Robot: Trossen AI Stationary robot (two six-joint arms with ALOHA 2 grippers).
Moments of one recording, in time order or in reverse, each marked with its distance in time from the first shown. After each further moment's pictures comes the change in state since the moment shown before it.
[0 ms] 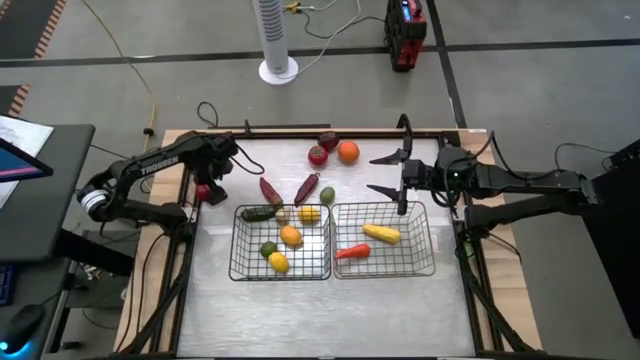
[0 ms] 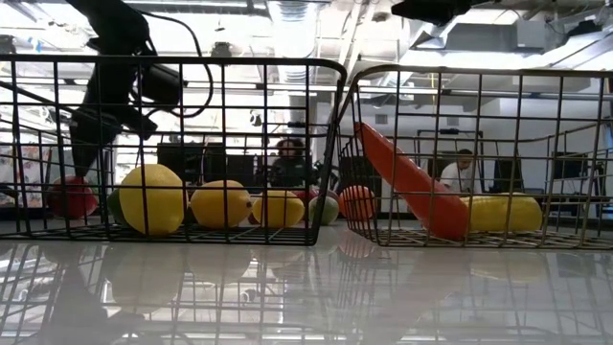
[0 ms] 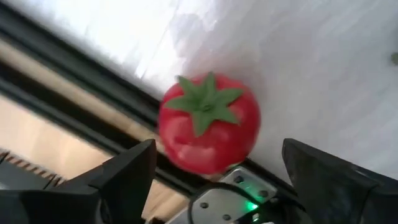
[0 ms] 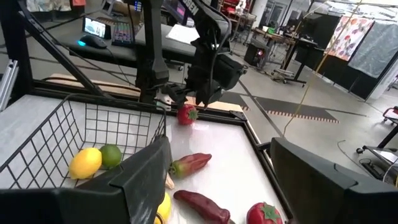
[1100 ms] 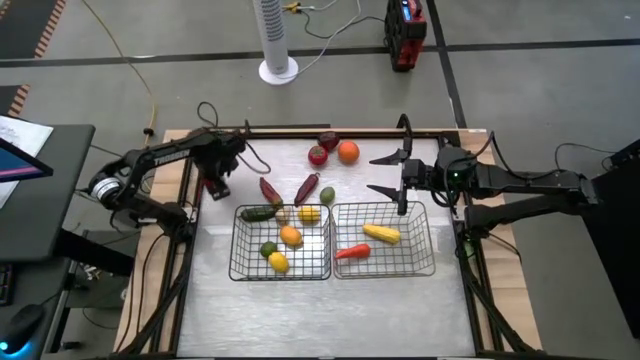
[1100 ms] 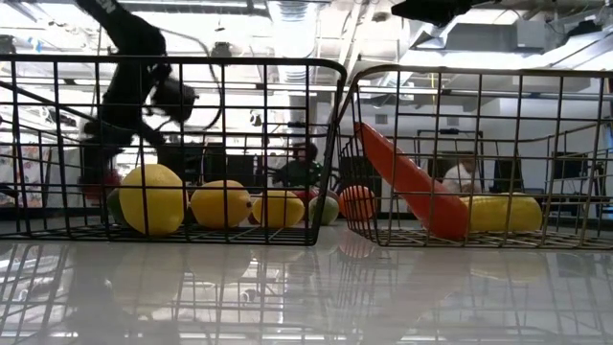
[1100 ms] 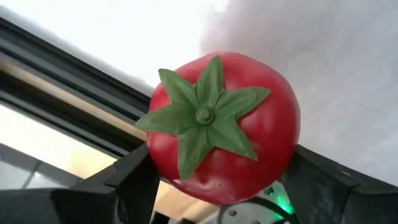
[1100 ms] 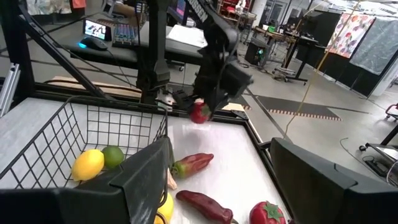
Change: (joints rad) left arm 0.000 0.132 0.049 0.040 -0.090 0.061; right arm 0.000 0.000 0.000 -0.001 0.000 0.018
